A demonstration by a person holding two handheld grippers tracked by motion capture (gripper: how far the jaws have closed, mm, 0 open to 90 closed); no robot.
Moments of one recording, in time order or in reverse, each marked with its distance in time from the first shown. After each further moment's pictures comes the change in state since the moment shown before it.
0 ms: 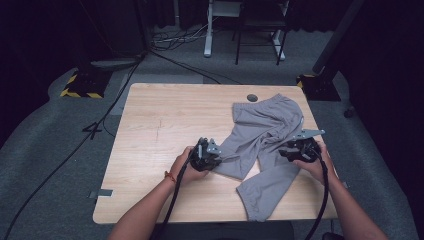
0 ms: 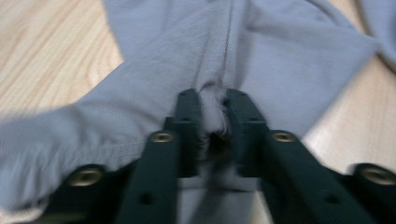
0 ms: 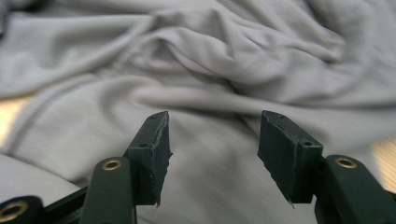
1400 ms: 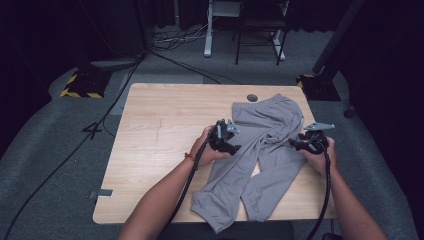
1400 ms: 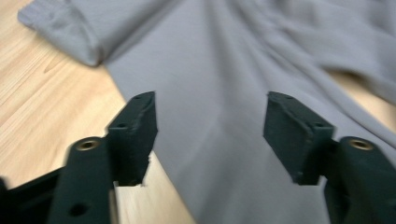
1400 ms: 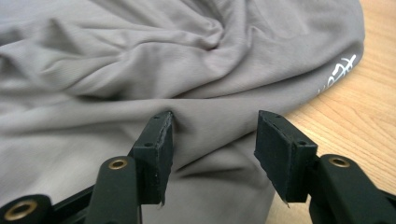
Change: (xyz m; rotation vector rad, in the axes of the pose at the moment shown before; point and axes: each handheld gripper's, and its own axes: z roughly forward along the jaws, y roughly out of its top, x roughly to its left) left arm 0.038 0.083 0.051 -0.061 0.078 -0.084; right arm -0.049 -0.009 0.016 -0.024 -0.151 0.166
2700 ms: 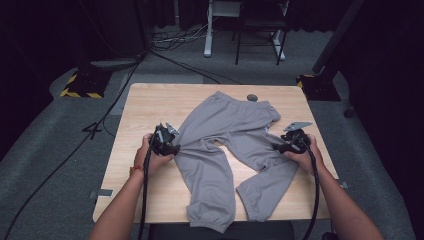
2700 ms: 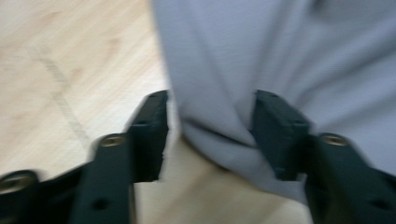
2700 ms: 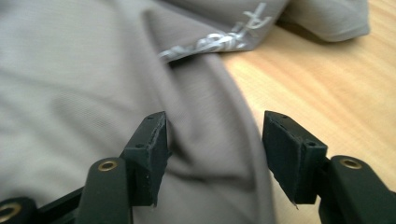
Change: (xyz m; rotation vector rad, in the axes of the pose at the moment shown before) left arm 0.053 -0.137 -0.120 0.094 0.230 -0.217; right arm 0.051 0.020 0.013 0.053 0.148 -0.146
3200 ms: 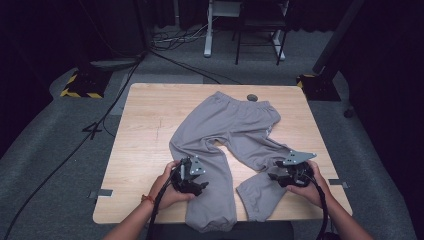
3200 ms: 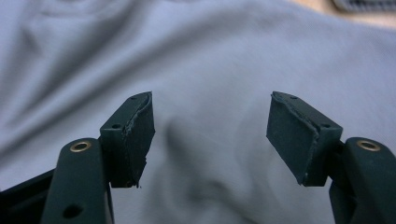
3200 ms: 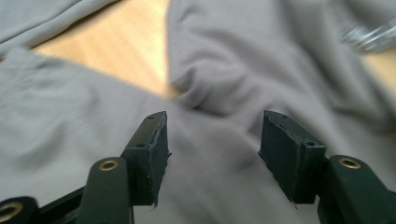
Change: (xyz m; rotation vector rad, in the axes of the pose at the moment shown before) left arm -0.115 -0.023 -0.018 0.007 -0.233 0.287; right arm 0.089 -0.041 -0.056 -0.027 0.137 -0.160
